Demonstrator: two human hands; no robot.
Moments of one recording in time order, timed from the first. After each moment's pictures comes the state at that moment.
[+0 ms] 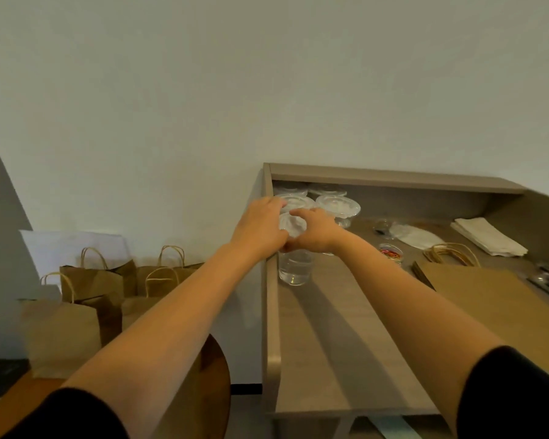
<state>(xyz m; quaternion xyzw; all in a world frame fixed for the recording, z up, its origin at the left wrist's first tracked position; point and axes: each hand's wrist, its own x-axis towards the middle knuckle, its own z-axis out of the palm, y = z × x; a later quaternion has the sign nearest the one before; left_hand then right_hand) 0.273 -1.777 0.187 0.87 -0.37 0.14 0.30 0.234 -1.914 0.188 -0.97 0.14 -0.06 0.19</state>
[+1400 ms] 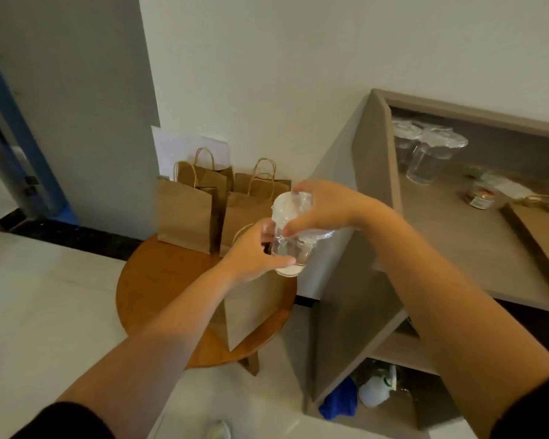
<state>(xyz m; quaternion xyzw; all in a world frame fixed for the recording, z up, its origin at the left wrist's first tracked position) 0.162 -1.517 0.040 0.77 -0.27 -0.13 0.57 0.141 -1.678 0.158 -0.98 -0.04 0.08 0.18</state>
